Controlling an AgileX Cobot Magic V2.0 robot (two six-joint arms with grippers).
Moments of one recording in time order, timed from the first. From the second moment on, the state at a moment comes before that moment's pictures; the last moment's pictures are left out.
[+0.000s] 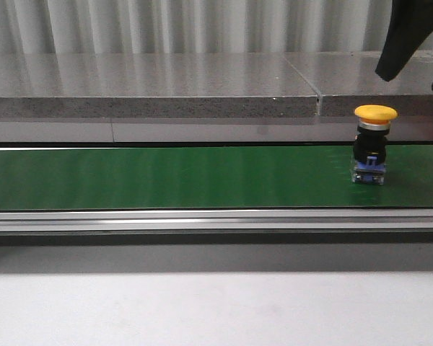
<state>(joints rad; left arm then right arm) -0.17 0.48 -0.55 -0.15 0.69 0.06 0.04 1.55 -1.31 0.39 1.10 -0.13</state>
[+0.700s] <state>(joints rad) -0.17 0.48 -0.55 -0.15 0.69 0.06 0.04 1.71 -1.34 0.29 1.02 -0.11</state>
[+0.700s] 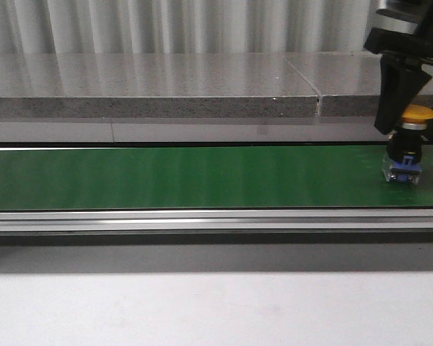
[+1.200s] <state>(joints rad) -0.17 0.48 -0.55 -0.15 0.69 0.06 0.04 1.67 -1.34 0.19 1.01 -0.12</state>
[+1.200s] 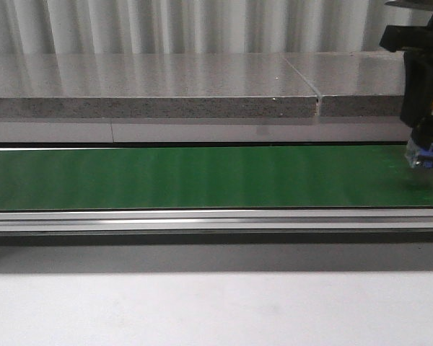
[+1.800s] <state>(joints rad) -0.17 0.48 -0.55 -0.15 0.69 0.06 -0.26 1.56 -1.34 0.08 1.06 -0.09</state>
